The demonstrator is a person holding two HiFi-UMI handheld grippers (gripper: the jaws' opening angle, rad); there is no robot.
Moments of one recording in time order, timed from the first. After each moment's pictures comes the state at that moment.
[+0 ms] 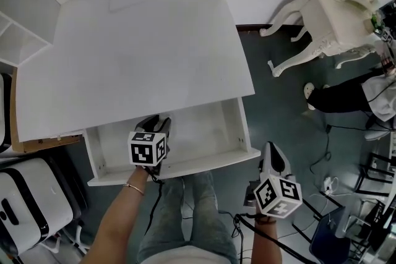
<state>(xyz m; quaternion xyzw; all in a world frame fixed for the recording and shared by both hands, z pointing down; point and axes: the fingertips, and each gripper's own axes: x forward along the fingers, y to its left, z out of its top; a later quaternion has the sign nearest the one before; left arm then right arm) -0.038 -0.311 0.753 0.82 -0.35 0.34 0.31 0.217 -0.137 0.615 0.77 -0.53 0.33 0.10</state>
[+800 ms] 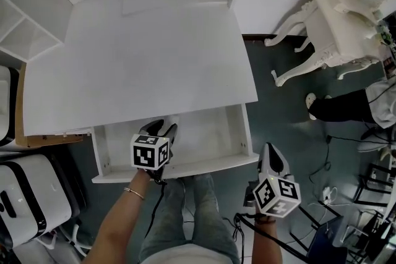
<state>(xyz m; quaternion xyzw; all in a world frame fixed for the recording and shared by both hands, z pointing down) -0.040 -0.301 0.727 0.82 -0.33 0.33 0.32 0.207 -0.152 0.604 0.76 -0.55 0.32 0.10</state>
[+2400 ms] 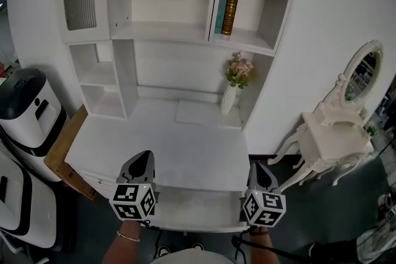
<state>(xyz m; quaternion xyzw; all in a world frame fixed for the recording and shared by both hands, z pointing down) -0.188 -0.317 0.332 0.83 -0.56 0.00 0.08 0.124 -0.265 0.347 0.70 -0.71 0.07 0.03</state>
